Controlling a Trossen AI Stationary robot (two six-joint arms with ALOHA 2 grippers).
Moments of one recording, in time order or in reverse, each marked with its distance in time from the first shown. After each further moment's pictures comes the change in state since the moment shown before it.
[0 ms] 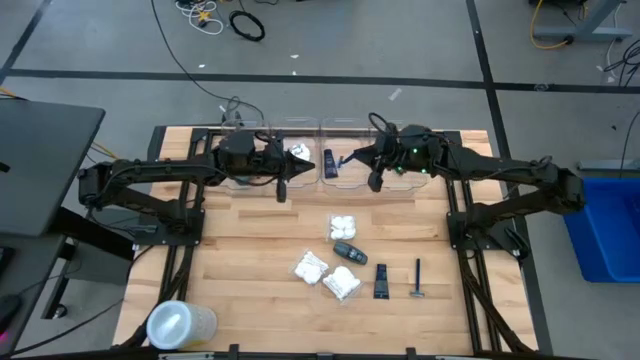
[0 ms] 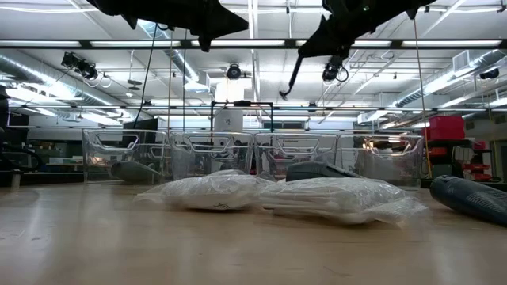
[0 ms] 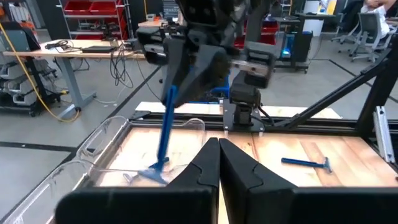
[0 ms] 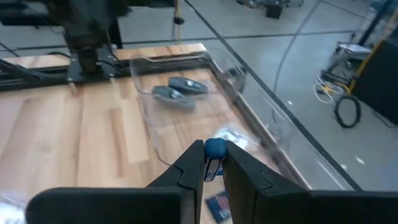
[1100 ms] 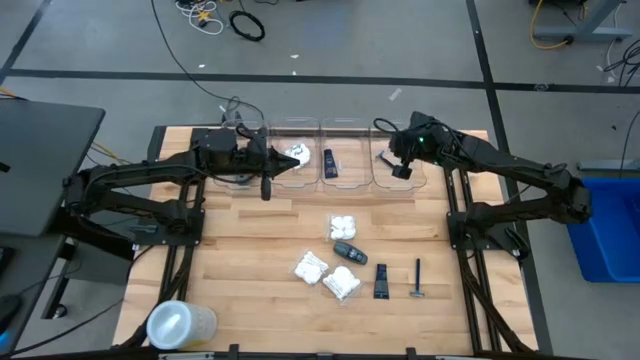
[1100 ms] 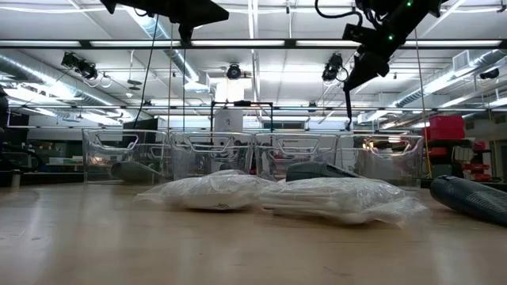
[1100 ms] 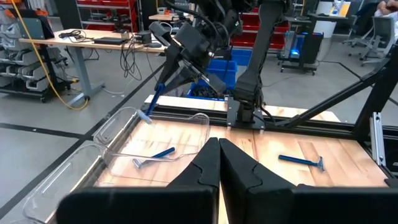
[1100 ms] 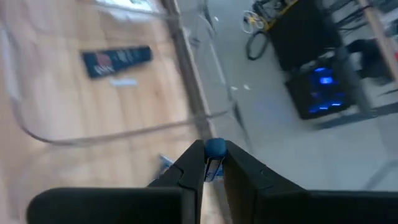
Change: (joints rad) left arm 0.009 -0.158 0.000 -0.186 -0.034 -0.040; right arm -0.174 -0.081 0.000 -0.406 0.267 -0.451
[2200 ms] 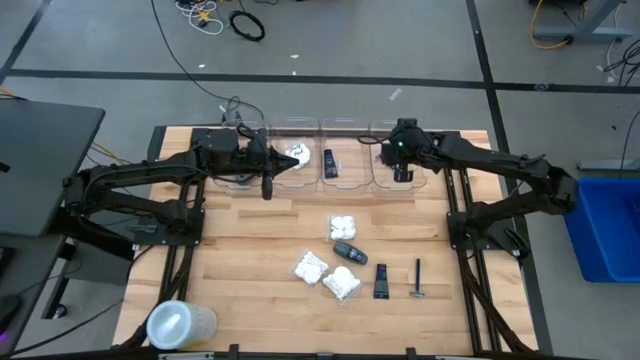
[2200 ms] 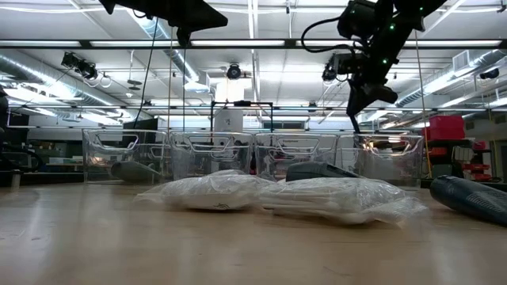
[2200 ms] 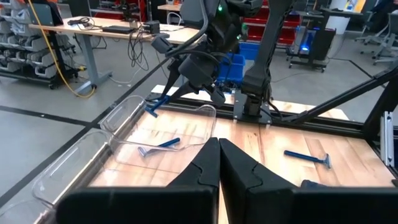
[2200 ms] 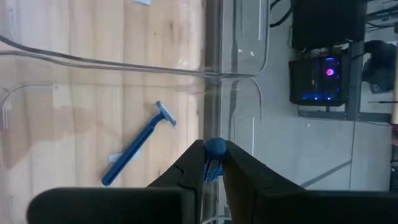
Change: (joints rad) left arm 0.000 0.001 0.000 -0.034 -0.038 -0.028; right arm 0.000 0.155 -0.001 -0.068 0.100 -0.212
